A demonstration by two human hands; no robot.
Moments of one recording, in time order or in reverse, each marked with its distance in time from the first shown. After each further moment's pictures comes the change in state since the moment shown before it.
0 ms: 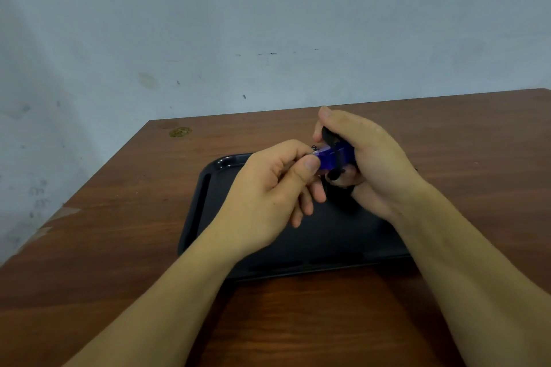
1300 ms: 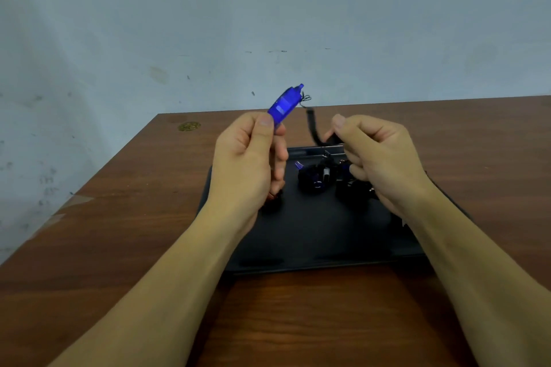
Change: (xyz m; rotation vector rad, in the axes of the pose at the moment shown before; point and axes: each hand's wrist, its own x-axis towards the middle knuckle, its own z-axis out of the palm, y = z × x) left_hand 0.007 0.005 -0.013 -0.286 0.452 -0.081; right_hand 0.005 0.014 -0.008 -0.225 0.086 -0.195
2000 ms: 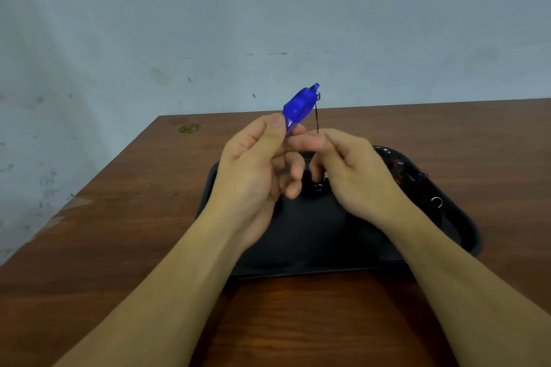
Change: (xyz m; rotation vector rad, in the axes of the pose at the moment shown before) left_hand -0.007 0.009 0.008 -0.291 -0.130 -0.154; right_hand -0.003 0.009 0.019 -0.415 -0.119 -0.119
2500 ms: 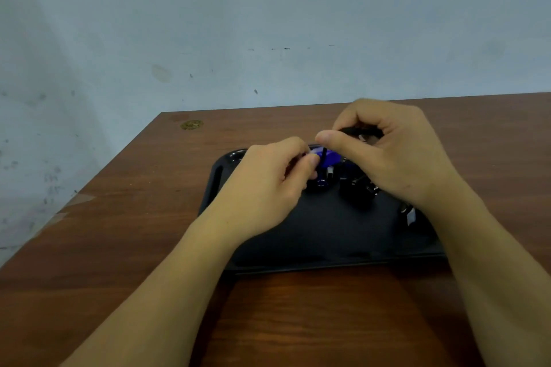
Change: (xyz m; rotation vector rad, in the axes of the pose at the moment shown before) left_hand 0.004 -0.006 -0.022 1.147 -0.196 0.259; right_hand 0.002 -0.011 -0.037 -0.206 0.075 -0.258
